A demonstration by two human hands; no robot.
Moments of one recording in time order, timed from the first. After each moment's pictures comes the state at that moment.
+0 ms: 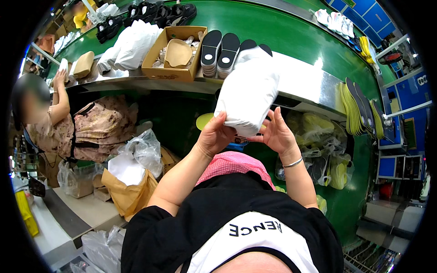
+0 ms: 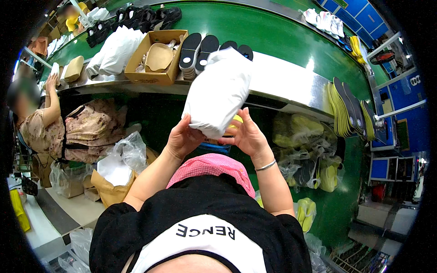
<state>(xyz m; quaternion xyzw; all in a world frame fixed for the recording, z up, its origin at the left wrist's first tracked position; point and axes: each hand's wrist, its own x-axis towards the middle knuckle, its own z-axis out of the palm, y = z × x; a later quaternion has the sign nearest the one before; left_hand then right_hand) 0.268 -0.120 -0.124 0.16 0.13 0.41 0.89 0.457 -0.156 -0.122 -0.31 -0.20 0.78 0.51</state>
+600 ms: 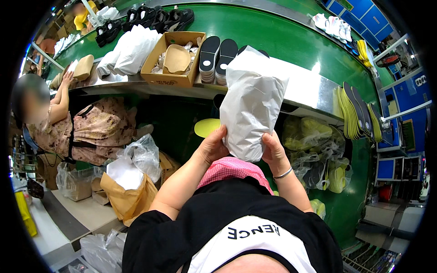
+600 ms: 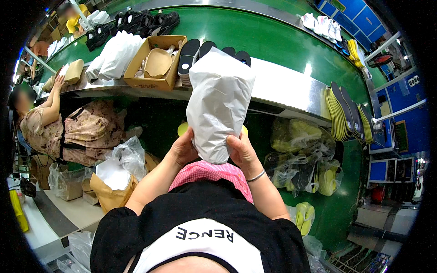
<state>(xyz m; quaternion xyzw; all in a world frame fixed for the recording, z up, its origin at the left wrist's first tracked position) 0.271 -0.131 -0.165 0.17 0.07 0.32 0.93 0.436 -0.177 -0.116 -0.28 -0.27 0.69 0.60</state>
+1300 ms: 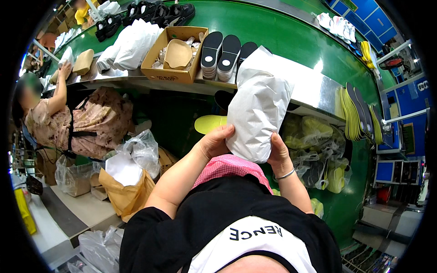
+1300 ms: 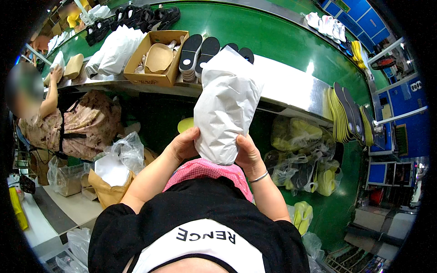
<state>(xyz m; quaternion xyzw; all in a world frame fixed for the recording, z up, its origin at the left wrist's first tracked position) 0.267 -0.124 -0.157 0.19 0.10 0.24 0.95 0.446 -0.187 -0.130 -0.24 -0.21 0.76 0.57</state>
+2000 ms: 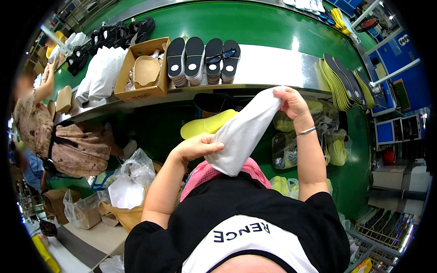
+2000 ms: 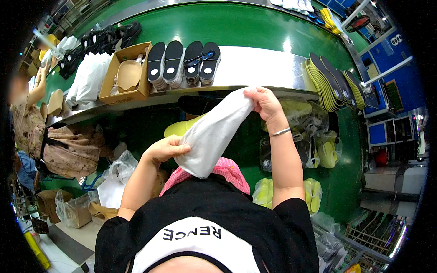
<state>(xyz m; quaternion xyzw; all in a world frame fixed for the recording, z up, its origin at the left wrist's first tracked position) 0.272 -0.125 -0.126 0.52 0.24 -0.01 0.82 0.583 -0.161 -0.111 -0.52 -0.26 0.58 0.57</state>
